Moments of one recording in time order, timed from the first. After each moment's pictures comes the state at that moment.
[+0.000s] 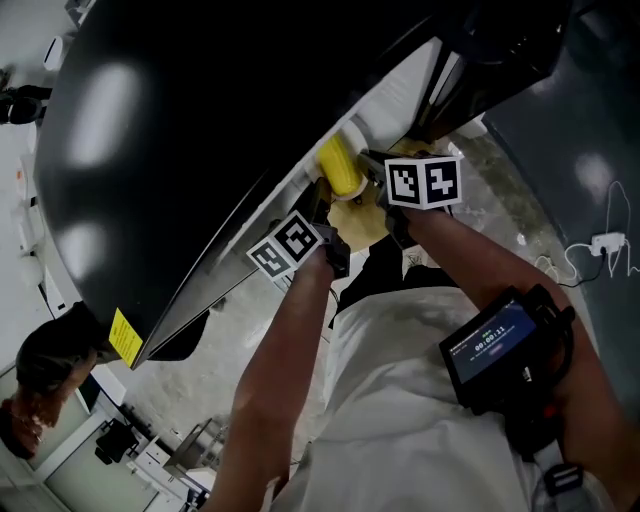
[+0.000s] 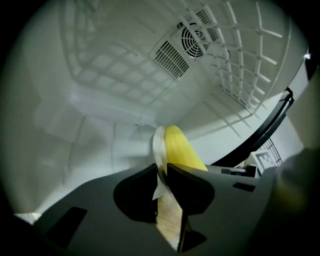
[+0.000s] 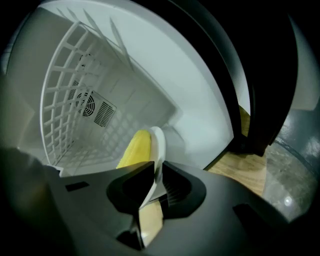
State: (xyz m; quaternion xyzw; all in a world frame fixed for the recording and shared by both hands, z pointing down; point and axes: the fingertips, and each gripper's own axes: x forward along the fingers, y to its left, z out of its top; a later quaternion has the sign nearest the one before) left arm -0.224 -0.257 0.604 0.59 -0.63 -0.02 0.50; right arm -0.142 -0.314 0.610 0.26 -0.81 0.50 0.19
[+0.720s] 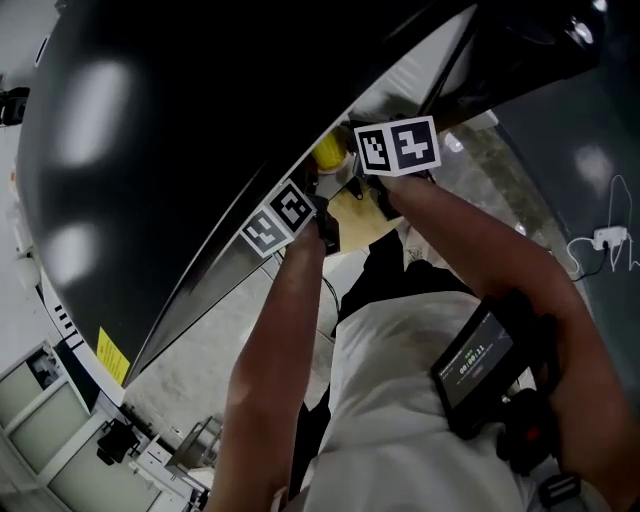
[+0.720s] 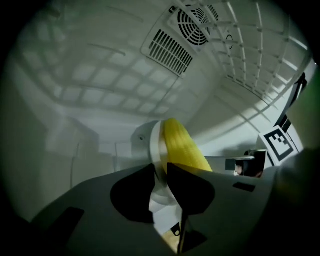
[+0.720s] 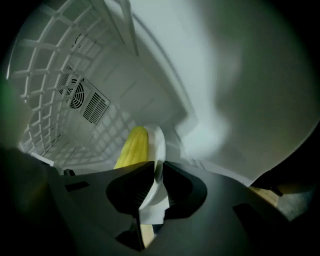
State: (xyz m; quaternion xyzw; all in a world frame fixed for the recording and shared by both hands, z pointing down) left arm -0.270 -0.297 0.635 0.57 -0.67 0.04 0.48; right arm -0.196 -0.363 0.633 0.26 -0.82 0.45 0.24
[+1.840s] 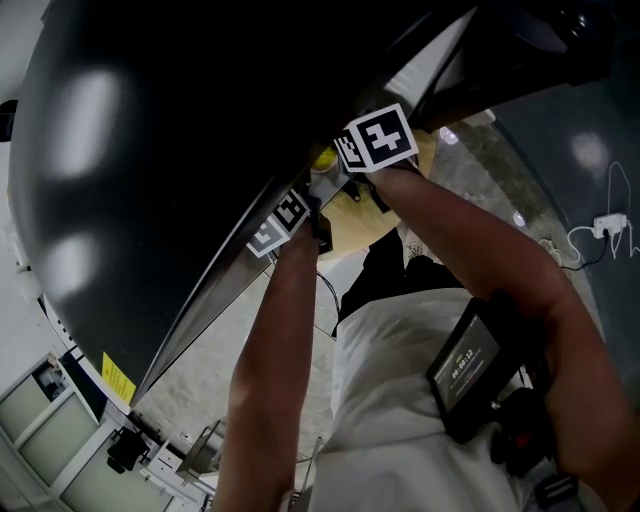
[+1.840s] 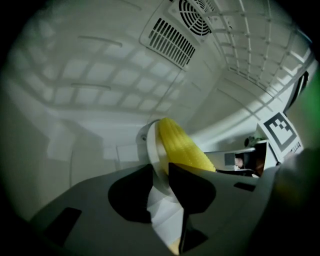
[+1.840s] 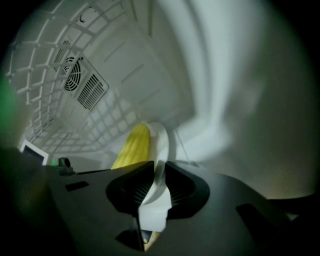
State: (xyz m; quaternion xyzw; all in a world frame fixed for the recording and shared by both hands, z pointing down) left arm -0.274 -0.293 0.633 0.59 -0.68 0.06 0.44; right arm -0.210 -0.366 0.631 0.24 -0.84 0.39 0.28
